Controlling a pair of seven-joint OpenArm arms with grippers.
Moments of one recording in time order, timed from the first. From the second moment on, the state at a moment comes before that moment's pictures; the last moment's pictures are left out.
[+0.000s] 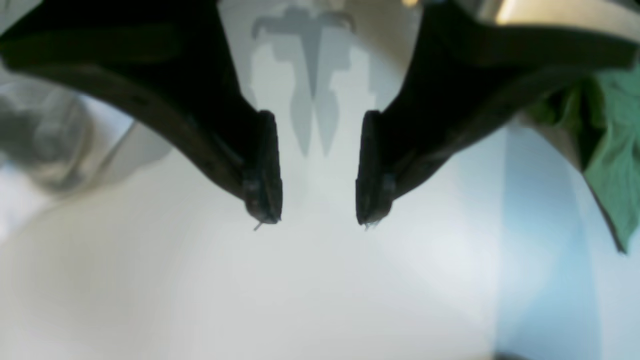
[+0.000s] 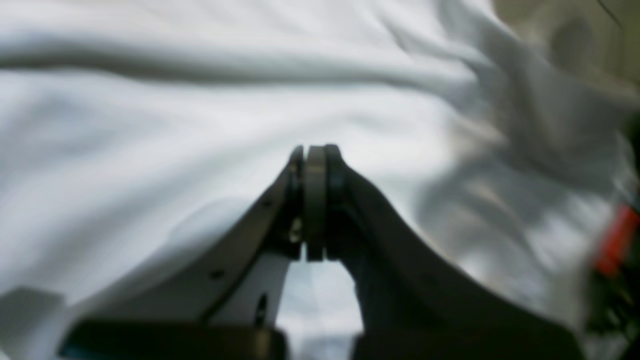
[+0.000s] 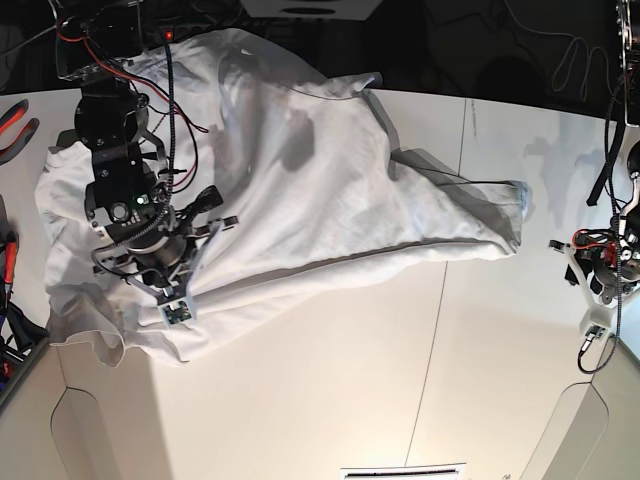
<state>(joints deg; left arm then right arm) -6.5 -36.7 -0.4 76.8 -14.0 -15.2 47.9 2.0 10.1 -10.8 96.3 -4.2 5.2 -55.6</state>
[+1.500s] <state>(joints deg) 0.5 -34.8 -0.4 80.7 -53.1 -37.8 54.3 3.9 14.7 -8.1 70.3 -7.3 0.8 -49.1</state>
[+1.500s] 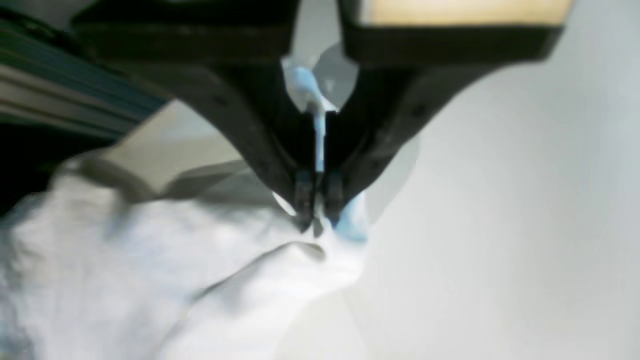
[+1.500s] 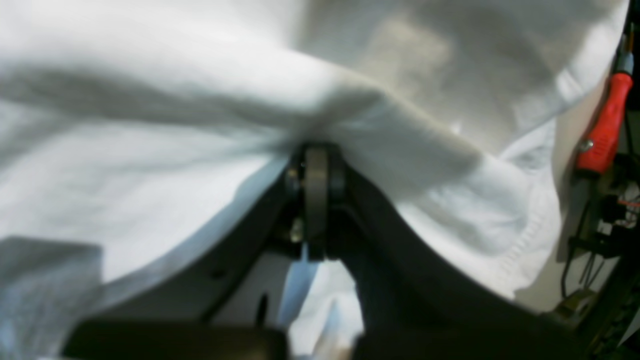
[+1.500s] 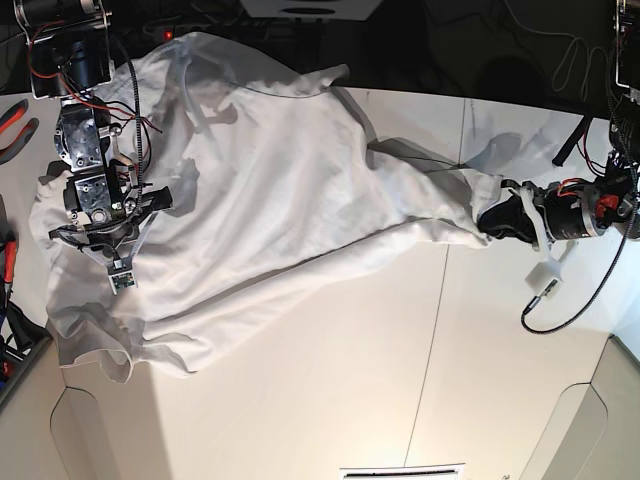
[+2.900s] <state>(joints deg) -23.3 4.0 34.7 95.0 -37.6 -39.2 43.6 3.9 11.4 -8.0 70.3 -8.2 0.7 -49.4</state>
